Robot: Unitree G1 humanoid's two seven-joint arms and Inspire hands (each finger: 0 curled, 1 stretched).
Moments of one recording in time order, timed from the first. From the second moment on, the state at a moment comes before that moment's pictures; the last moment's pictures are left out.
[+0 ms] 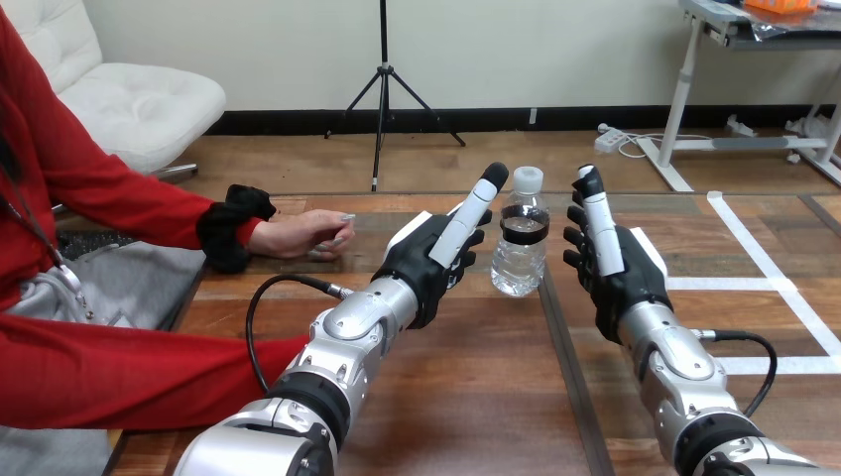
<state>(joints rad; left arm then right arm) -0.89 -0.08 0.10 1.35 0.11 -0.24 -0.26 -0.75 -0.16 -0.24 1.35 0.01 -0.37 0.16</state>
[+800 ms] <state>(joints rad) -0.89 -0.08 0.12 1.35 0.09 -0.27 -0.36 -0.74 -0.16 -0.25 1.35 0.03 -0.40 0.23</state>
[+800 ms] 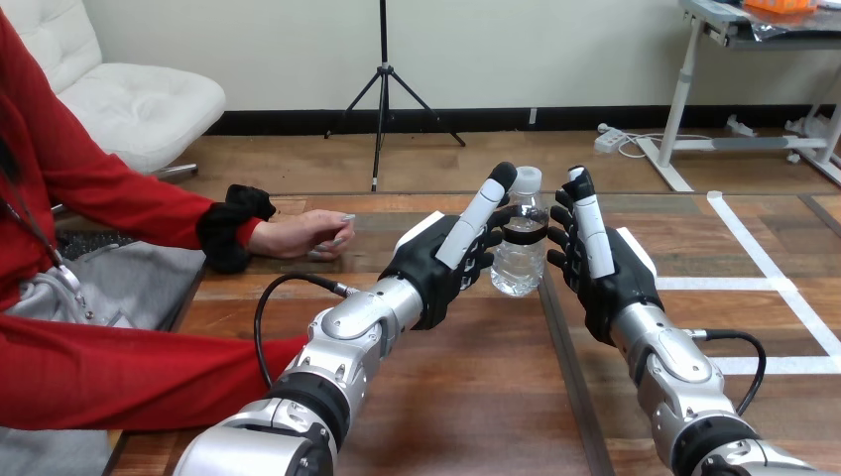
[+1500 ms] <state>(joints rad) -0.85 -0.08 0.13 1.35 0.06 -0.34 -0.49 -0.63 -0.14 -0.25 1.33 0.04 -0.50 0.29</state>
